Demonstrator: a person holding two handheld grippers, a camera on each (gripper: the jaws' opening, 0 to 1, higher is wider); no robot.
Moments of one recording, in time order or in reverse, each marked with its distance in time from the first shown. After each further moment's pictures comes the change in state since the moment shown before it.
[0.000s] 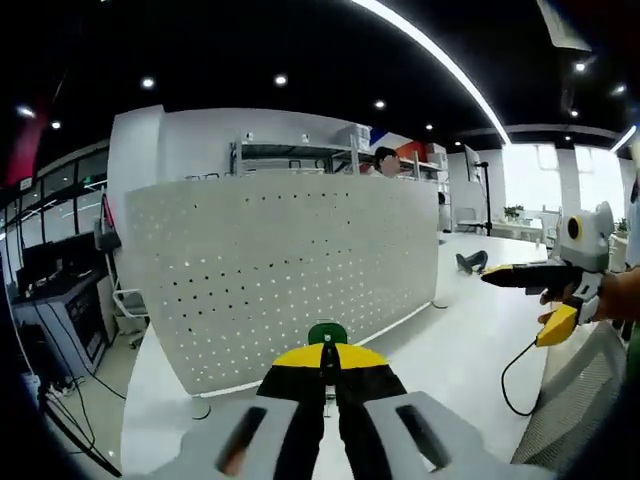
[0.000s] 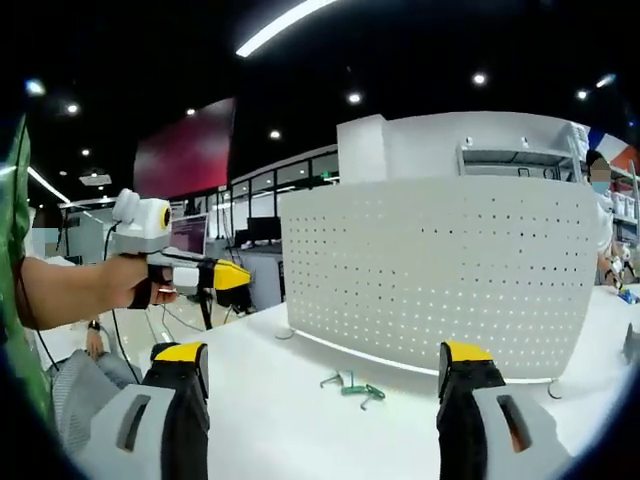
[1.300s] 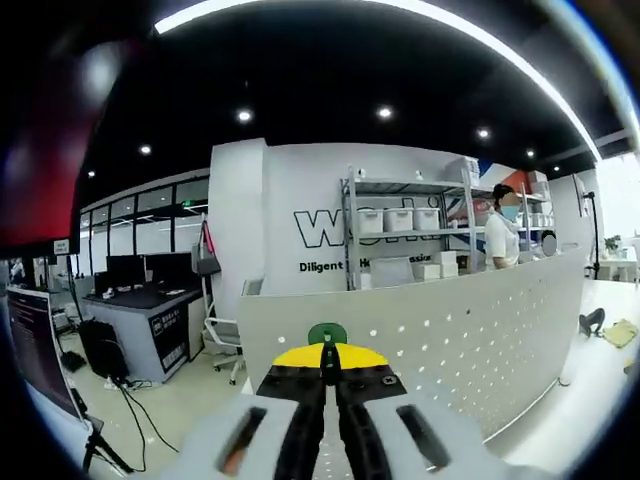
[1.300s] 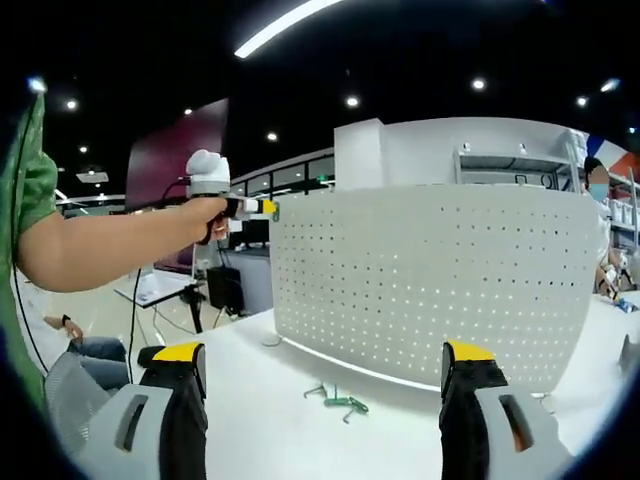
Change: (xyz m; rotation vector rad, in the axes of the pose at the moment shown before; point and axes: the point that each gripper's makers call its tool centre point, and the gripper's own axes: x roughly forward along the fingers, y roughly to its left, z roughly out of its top) left arm 0.082 0.169 0.107 -0.019 -0.140 0.453; right arm 0.012 -0.022 0.011 -0.017 -0.008 -0.021
